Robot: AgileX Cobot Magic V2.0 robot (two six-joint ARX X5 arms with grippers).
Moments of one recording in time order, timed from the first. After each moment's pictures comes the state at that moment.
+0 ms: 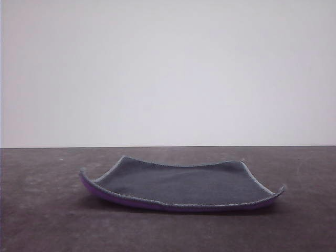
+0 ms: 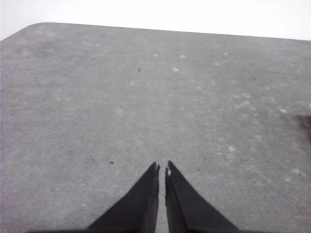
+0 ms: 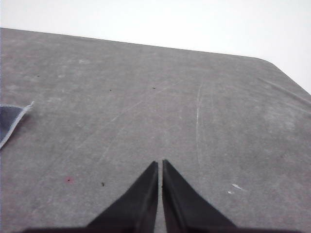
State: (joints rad) left_arx 0.06 0.01 0.07 -0.28 0.02 -0.04; right_arx -0.06 0.01 0.02 -0.17 -0.02 -0.07
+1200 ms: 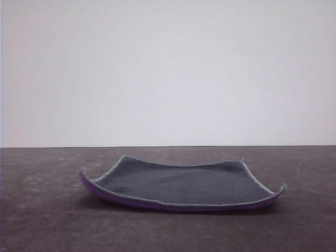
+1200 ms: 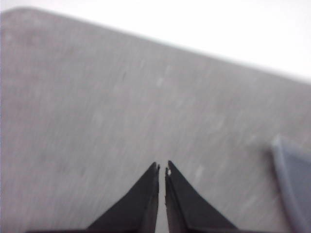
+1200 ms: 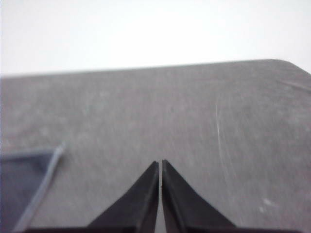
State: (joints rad) left_arx 0.06 0.04 0.14 -0.28 0.07 -0.24; right_arx -0.06 0.03 0.08 -0.12 -0.08 0.13
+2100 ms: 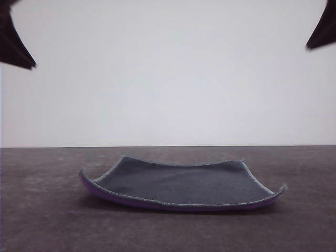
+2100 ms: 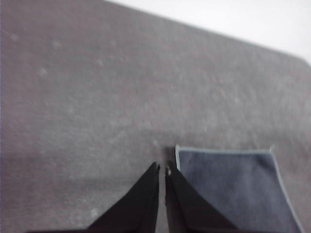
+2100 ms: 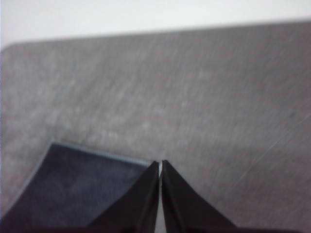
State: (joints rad) left_arx -0.03 1.10 0.84 -0.25 0.40 -0.23; right_arx -0.02 1.07 0.87 -0.29 -0.47 0.12
